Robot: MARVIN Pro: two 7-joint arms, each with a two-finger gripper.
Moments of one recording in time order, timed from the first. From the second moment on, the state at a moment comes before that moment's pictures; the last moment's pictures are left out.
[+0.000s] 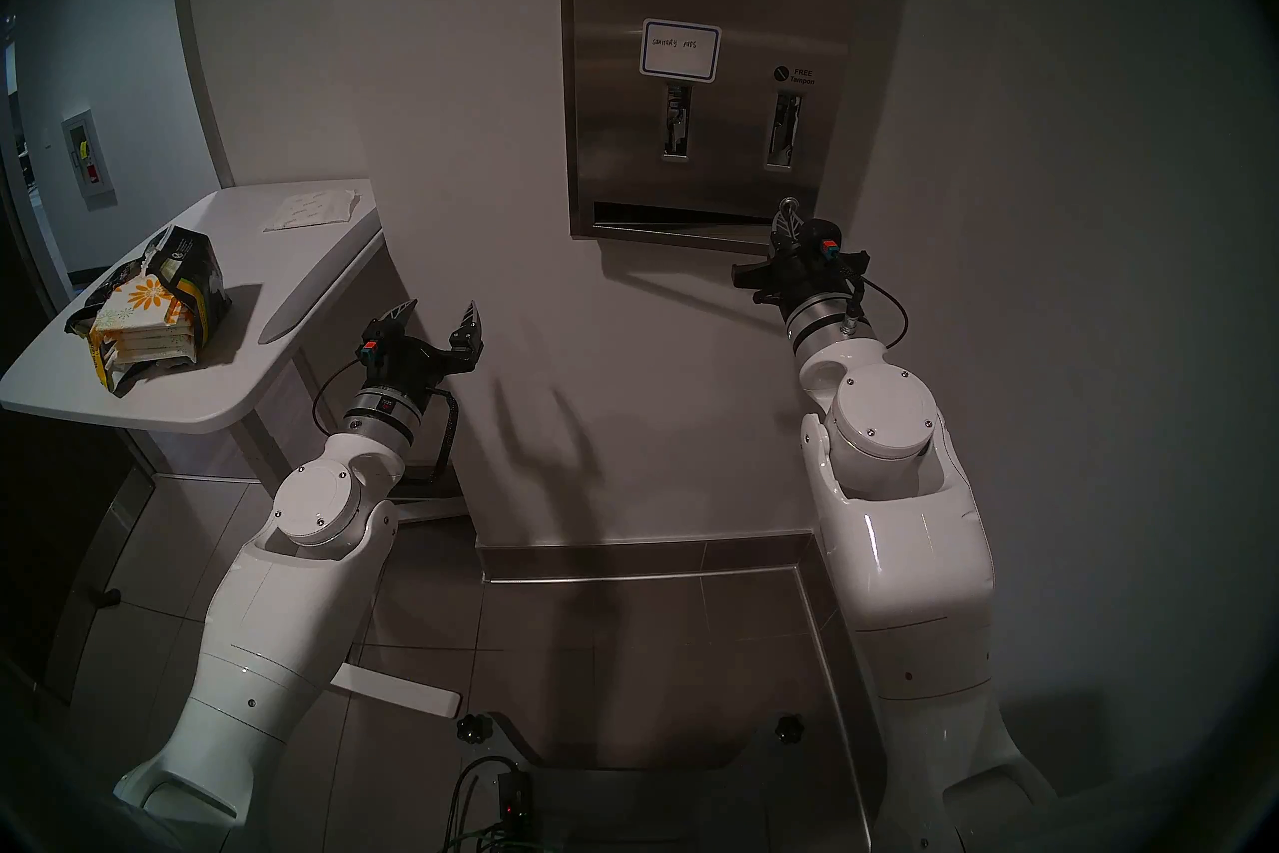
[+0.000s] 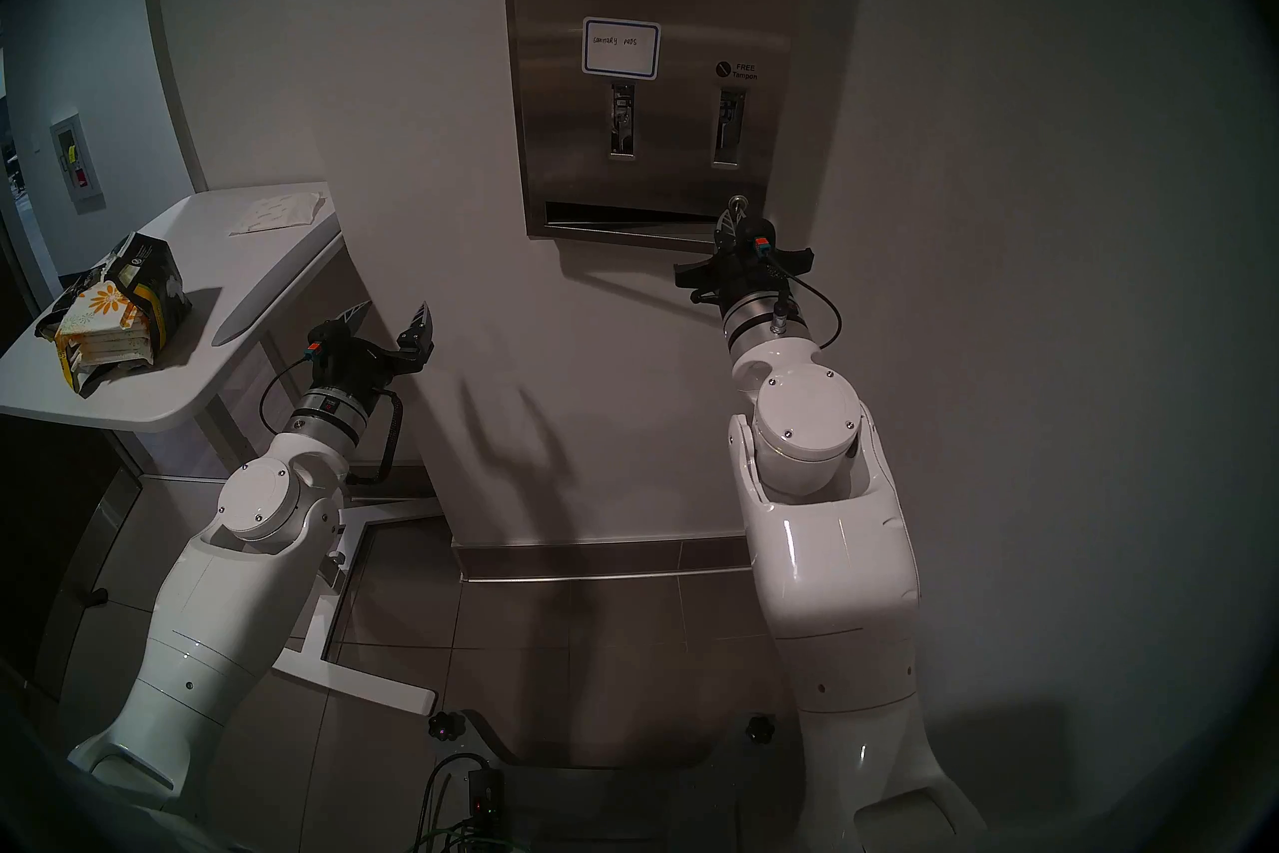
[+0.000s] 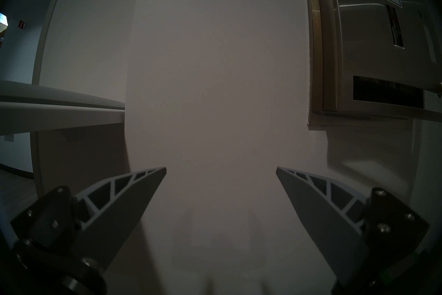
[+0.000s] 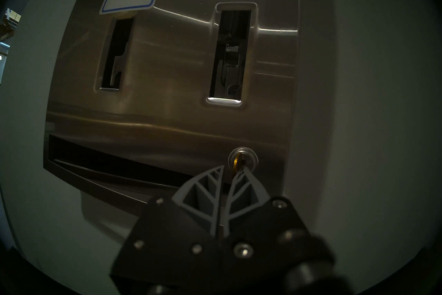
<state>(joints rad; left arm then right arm) 1.58 -1.16 -1.50 -1.62 -0.45 -0.18 -0.02 -1.45 -1.55 1.46 -1.87 -0.13 0.18 0.01</state>
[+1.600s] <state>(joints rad) 1.58 -1.17 -1.51 -1.62 -0.44 -0.18 -0.02 -1.57 -1.43 1.40 -2.22 -0.12 0.42 0.09</state>
